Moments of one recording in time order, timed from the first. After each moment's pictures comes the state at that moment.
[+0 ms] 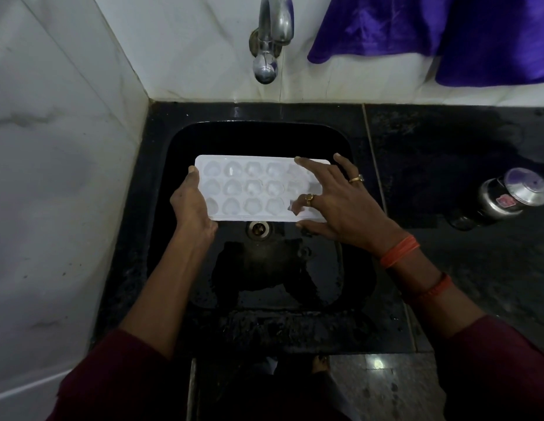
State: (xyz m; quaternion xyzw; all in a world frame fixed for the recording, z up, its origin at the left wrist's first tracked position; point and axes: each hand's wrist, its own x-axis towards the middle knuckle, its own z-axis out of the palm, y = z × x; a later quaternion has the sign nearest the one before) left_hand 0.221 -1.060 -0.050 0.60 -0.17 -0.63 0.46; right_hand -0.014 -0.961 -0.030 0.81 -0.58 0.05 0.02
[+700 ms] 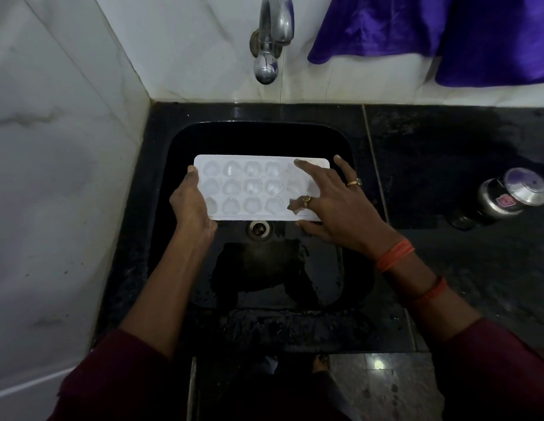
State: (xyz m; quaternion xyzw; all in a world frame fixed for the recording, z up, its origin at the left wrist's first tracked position) left_hand 0.223 -1.061 -0.054 0.60 -0.17 -0.63 0.46; right_hand -0.006 -0.958 -0.034 0.79 -0.61 0.06 0.02
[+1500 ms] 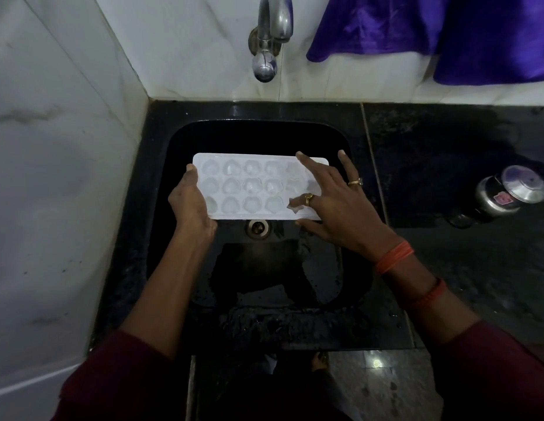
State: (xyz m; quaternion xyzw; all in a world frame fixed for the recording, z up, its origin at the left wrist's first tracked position) left_hand 0.223 -1.058 -0.052 0.60 -0.18 -0.63 0.47; right_hand -0.002 -0.952 -0.030 0.78 -0.62 0.06 0.04
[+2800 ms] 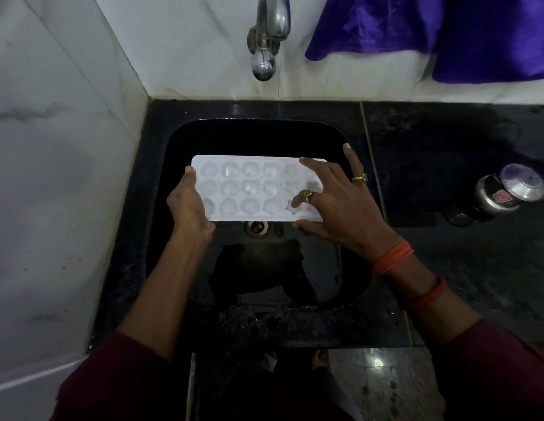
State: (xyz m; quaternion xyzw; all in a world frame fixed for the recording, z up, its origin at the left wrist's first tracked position) left_hand 0.226 -1.052 -0.053 0.60 -0.18 -0.62 0.47; right_hand -0.002 -0.950 -0.023 0.78 -0.61 0.03 0.08
